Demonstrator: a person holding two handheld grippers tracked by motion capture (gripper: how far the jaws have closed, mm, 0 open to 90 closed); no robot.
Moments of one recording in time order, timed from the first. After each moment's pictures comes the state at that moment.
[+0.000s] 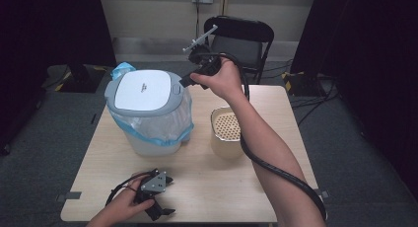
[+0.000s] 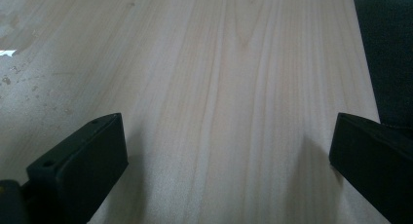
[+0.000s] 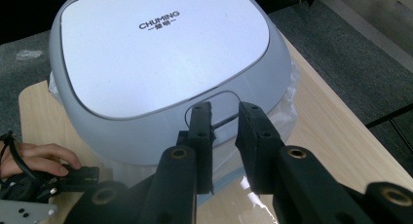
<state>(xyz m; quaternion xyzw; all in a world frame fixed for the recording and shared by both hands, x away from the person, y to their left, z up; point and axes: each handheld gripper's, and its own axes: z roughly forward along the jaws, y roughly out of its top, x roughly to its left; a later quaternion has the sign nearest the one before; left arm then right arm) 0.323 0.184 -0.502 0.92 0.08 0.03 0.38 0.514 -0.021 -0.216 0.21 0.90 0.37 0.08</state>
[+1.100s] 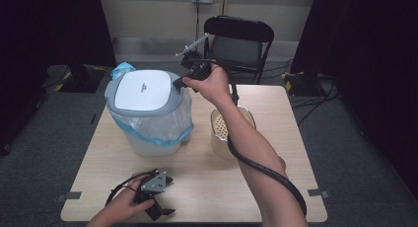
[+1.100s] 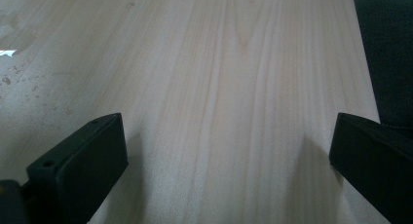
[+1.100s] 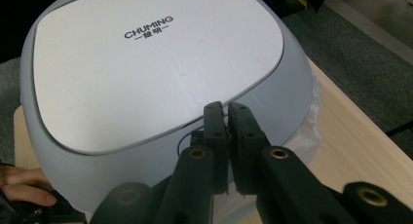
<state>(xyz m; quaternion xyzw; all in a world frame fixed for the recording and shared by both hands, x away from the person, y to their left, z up) 0.323 0.184 -0.502 0.92 0.08 0.03 0.38 0.528 -0.001 -0.244 0.21 0.89 0.39 0.07</state>
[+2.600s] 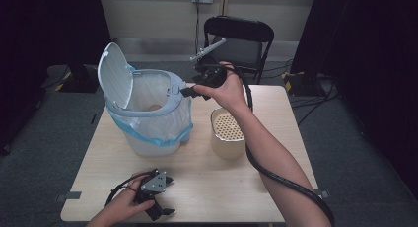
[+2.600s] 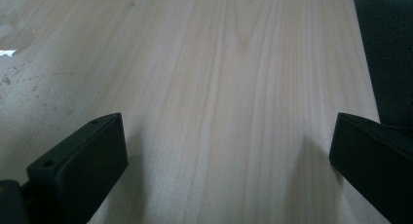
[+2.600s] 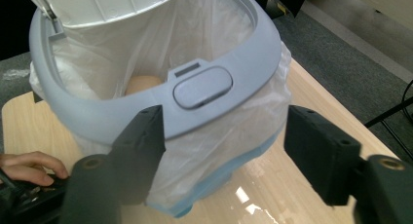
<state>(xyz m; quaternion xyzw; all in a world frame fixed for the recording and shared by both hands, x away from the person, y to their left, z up) 0.322 0.184 -0.502 0.92 0.08 0.03 0.38 0.503 -0.036 -0.239 0.23 0.88 0.40 0.11</state>
